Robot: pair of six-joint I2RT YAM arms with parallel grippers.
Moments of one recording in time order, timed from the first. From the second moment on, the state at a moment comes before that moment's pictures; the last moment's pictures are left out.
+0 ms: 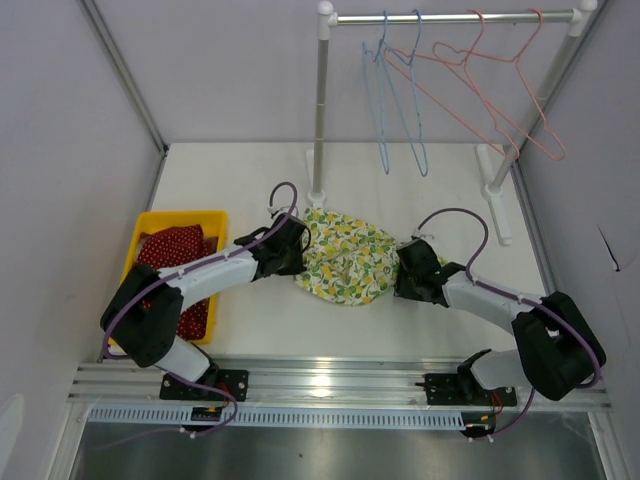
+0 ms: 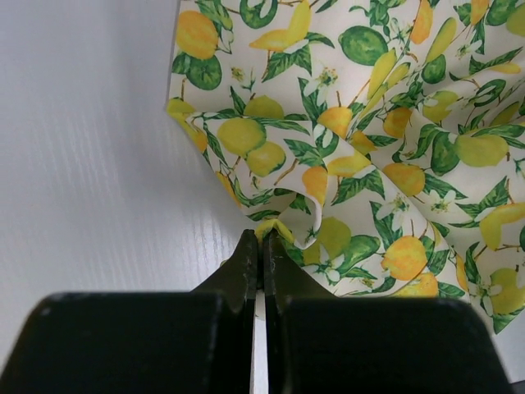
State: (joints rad) left arm -0.66 1.51 0.90 -0.35 -0.18 -0.65; right arm 0.56 1.34 0.63 -0.34 0.24 0.65
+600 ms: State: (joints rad) left arm -0.64 1.51 0.91 -0.36 -0.17 -0.64; right arm 0.59 1.33 0.60 -0.27 0.28 0.71
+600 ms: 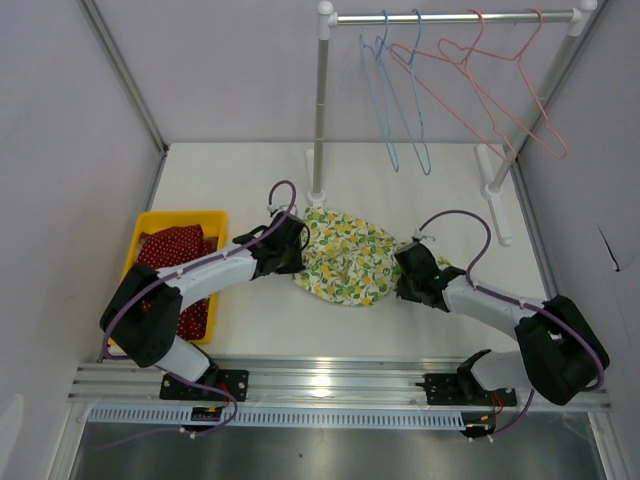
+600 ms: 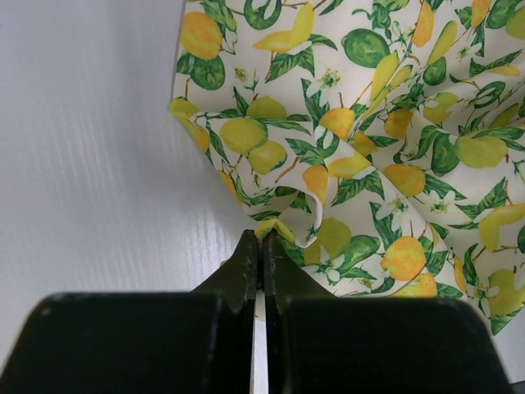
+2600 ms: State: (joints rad) left arm -0.75 1.82 2.12 -0.59 -0.43 -0.55; right arm 0.55 0.89 1.21 -0.69 0.13 0.59
